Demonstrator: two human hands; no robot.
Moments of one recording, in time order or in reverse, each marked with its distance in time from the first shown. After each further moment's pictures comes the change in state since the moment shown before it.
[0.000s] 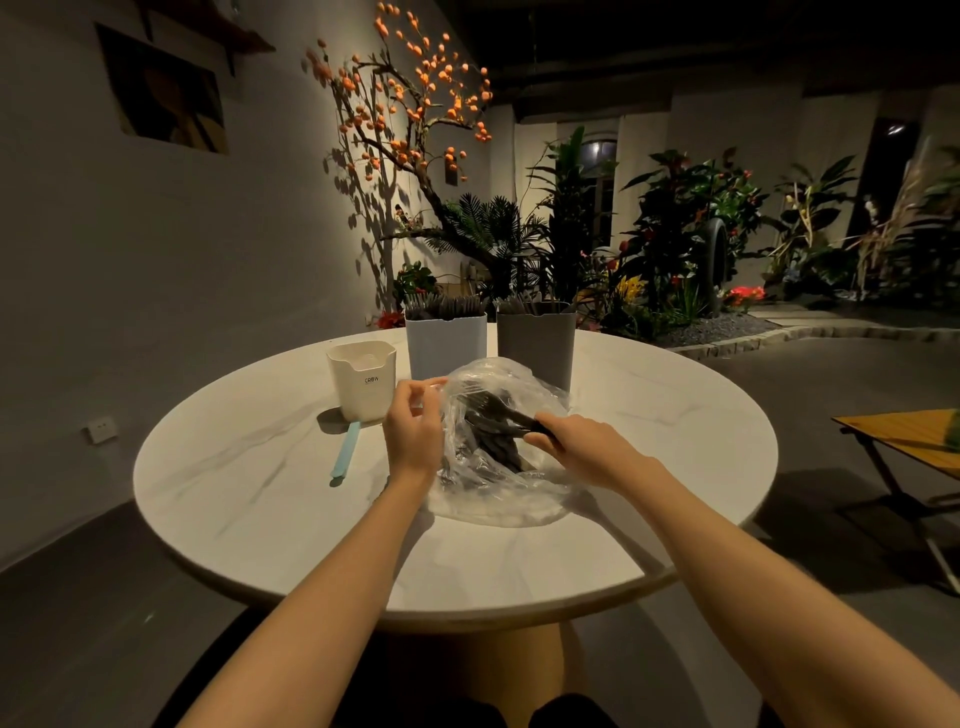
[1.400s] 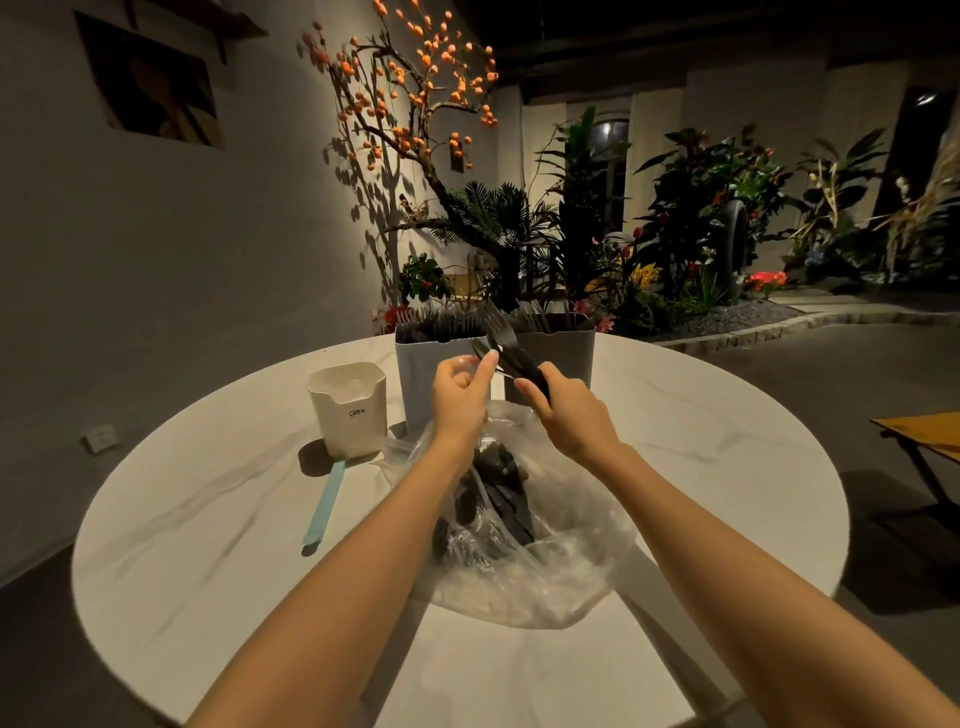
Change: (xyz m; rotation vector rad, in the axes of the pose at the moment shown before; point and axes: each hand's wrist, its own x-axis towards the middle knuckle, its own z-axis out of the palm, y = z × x) left_hand 0.070 0.007 0.082 -0.130 -0.181 -0.282; right_hand 0.100 0.014 -0.001 0.293 0.320 0.147
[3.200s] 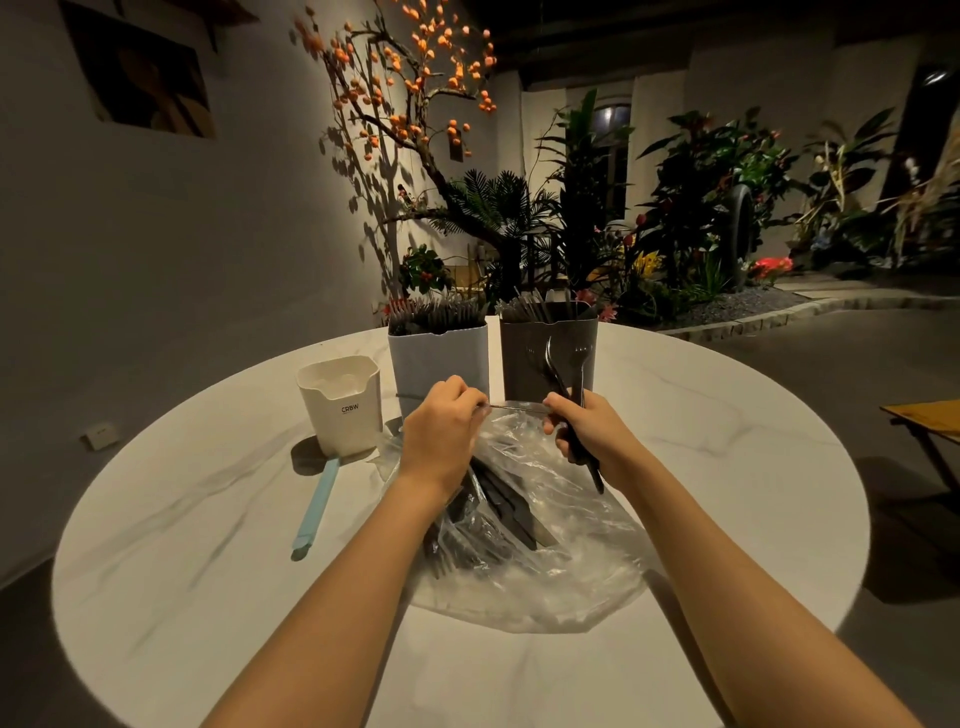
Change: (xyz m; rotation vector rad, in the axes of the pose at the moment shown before) left_hand -0.004 -0.034 -0.037 0.982 -0.054 0.840; right_hand -0.021 0.011 -0.007 0.928 -0.164 0.386
